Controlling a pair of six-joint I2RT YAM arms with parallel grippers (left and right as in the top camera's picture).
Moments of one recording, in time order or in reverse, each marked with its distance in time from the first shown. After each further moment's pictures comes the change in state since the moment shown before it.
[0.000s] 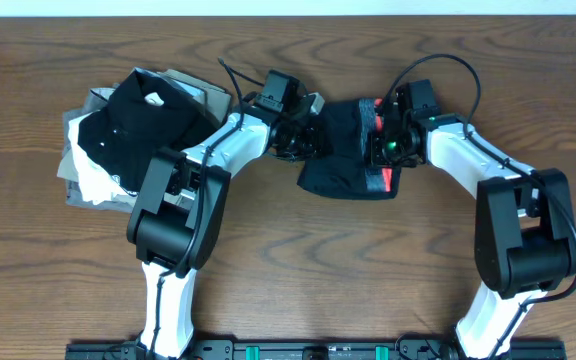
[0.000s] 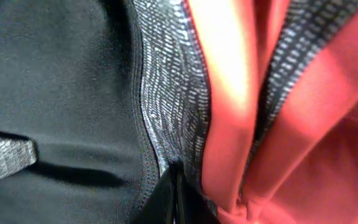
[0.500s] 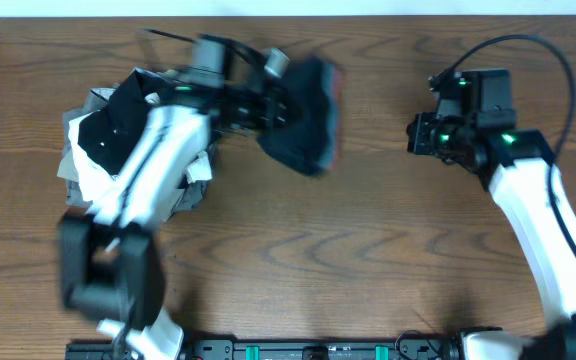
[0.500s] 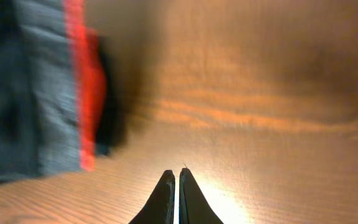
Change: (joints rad) left arm 0.203 -0.382 -0.002 -0.180 0.142 0.205; right arm -0.087 -0.509 -0.031 -0.121 0.068 0.000
